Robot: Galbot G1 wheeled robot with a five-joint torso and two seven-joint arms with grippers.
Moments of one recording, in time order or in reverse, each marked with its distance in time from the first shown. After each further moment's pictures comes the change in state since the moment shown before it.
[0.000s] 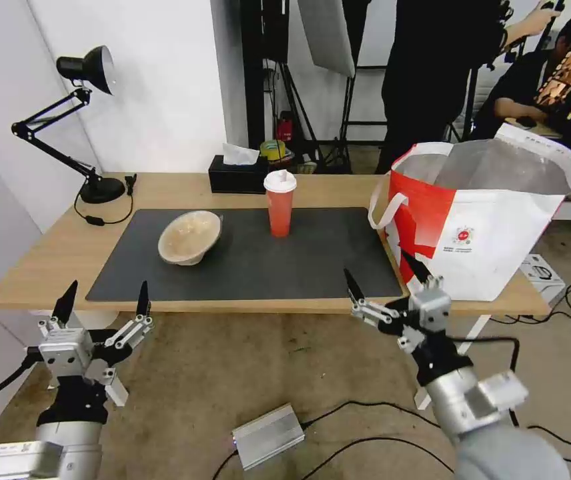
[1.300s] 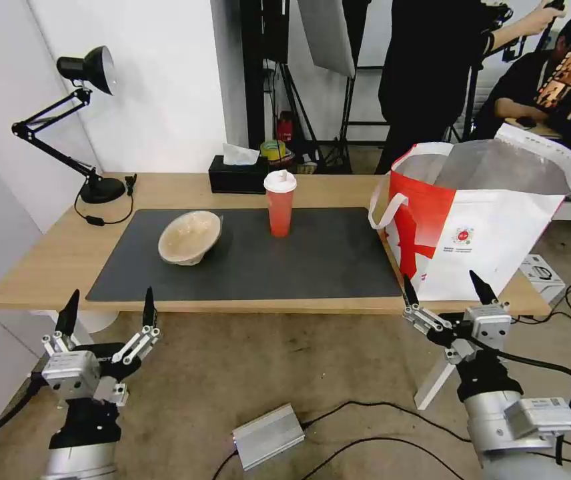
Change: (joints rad) left arm 0.065 -0.113 0.096 0.023 0.098 -0.173 -0.005; right arm -0.095 0.113 0.139 0.005 -0.007 0.009 0.064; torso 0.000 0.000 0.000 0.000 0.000
